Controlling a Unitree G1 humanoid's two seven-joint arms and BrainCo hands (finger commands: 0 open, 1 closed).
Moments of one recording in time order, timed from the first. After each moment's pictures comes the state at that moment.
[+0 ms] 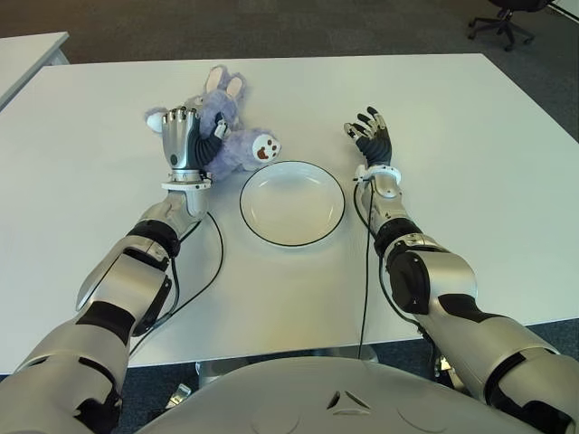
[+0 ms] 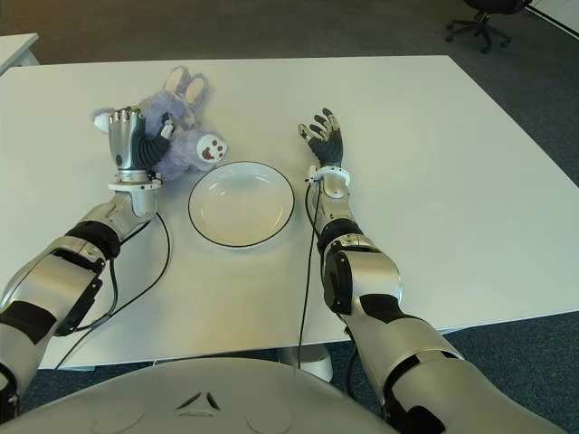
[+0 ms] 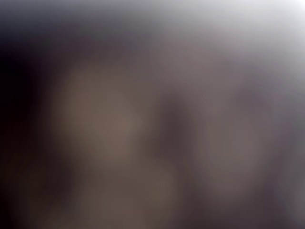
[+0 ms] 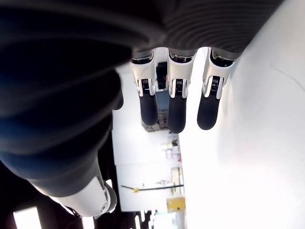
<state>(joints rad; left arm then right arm) -0.67 0.38 -0.40 1.14 0.65 -0.57 1.16 -0.80 -0.04 -0.25 1.27 -0.01 -0.46 -0.12</state>
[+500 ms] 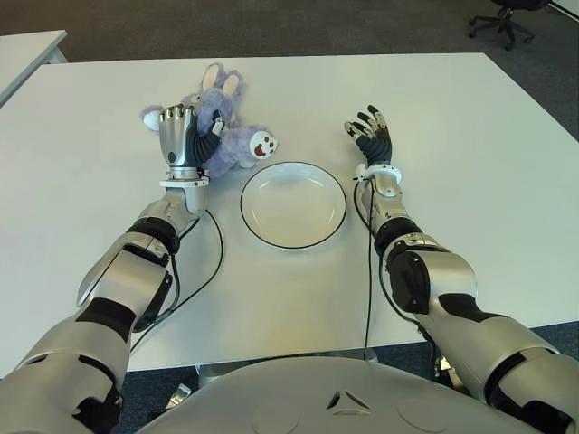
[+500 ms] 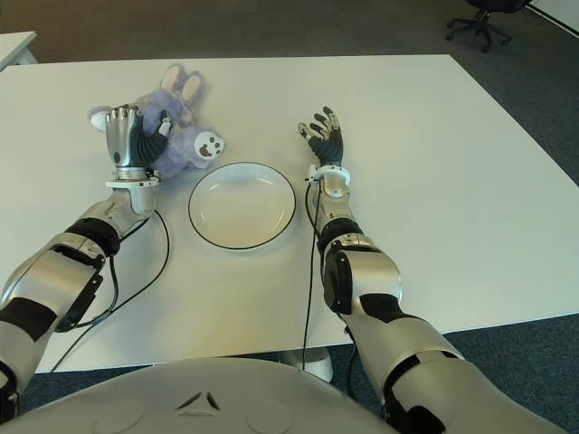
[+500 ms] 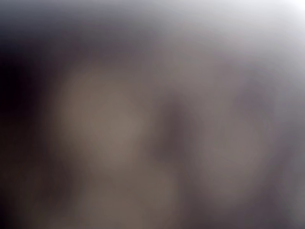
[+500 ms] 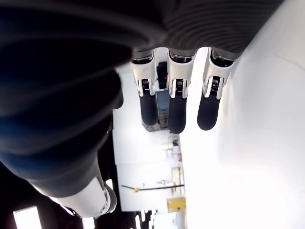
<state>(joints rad) -0.69 0.38 -0.39 1.18 0.65 -0.54 1.16 -0.80 -0.04 -0.25 1.27 -0.01 -0.46 -0.12</state>
